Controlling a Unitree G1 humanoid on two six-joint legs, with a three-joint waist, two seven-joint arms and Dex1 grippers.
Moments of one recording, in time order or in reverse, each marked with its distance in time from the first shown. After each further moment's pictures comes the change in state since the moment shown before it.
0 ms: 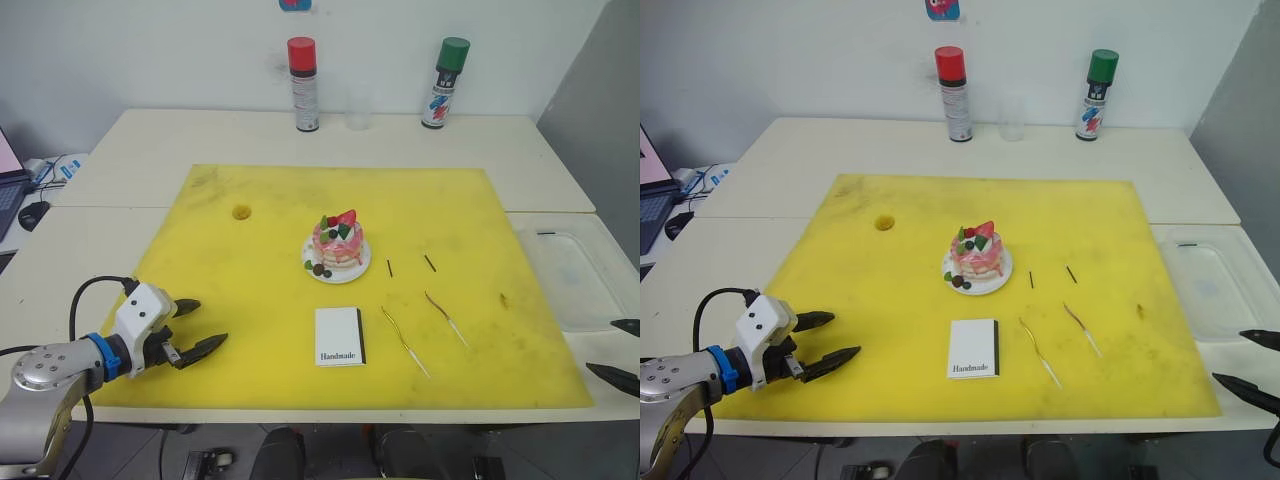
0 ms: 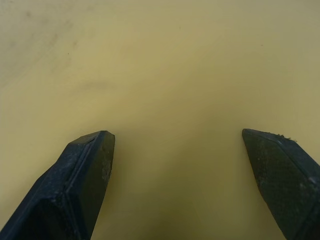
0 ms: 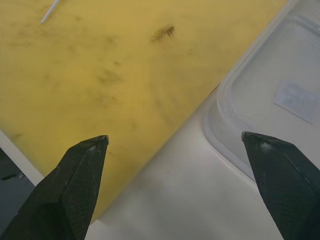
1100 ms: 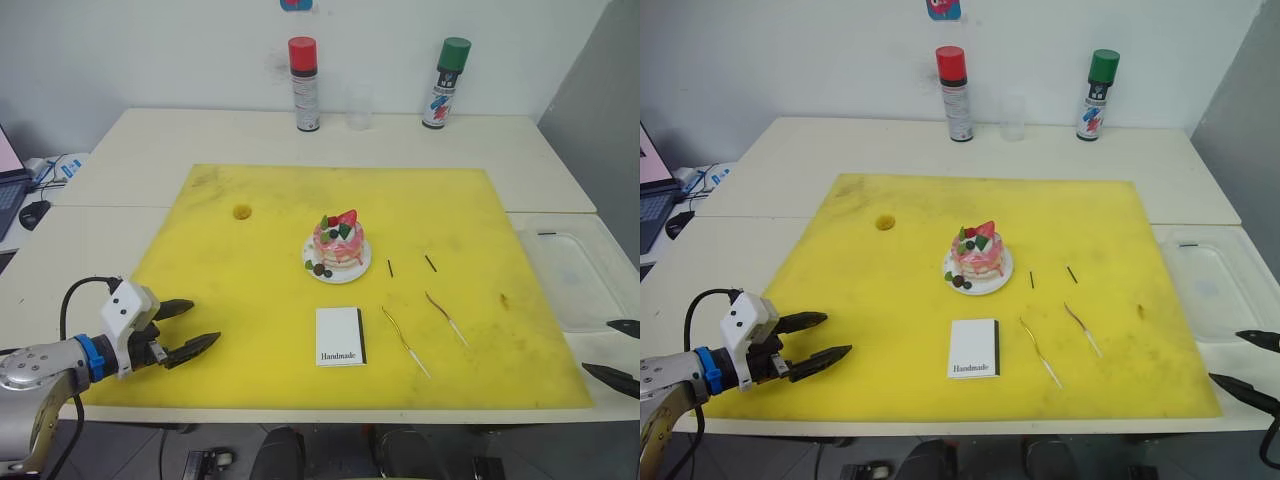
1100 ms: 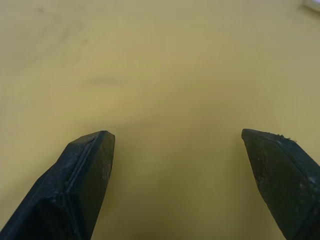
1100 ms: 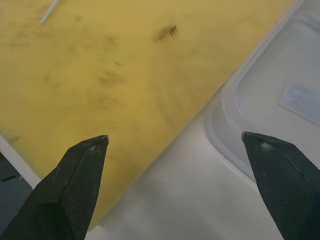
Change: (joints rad) left arm -0.020 0.016 0.044 0.057 -0.083 0.005 -0.100; right arm 0.002 0.010 0.018 -0.015 0.002 -0.001 -0.024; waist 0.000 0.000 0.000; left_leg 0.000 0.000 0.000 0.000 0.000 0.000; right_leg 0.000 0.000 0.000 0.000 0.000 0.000
